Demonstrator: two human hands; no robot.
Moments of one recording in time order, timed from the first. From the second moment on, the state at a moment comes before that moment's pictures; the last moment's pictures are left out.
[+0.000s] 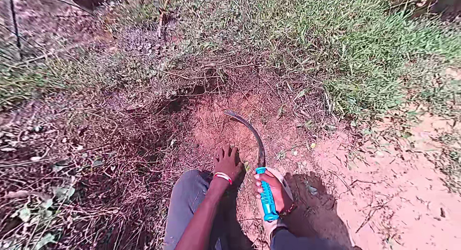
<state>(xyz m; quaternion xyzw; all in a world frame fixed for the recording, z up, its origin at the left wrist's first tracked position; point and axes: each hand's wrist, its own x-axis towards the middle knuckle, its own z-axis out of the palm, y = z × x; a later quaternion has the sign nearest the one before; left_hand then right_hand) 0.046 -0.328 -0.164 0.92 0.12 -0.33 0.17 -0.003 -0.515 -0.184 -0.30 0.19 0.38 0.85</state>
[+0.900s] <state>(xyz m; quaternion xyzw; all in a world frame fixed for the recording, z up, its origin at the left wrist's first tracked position) 0.049 -0.335 -0.159 0.91 0.08 -0.40 0.08 0.137 -0.608 -0.155 -0.91 0.25 0.17 0.27</state>
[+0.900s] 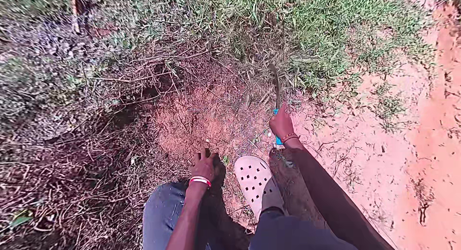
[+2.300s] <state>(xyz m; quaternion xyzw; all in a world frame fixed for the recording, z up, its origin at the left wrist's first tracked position) 0.045 -0.328 -0.153 0.90 0.05 -0.41 0.11 0.009 -0.571 -0.135 -0.92 0.17 0.22 0.28</state>
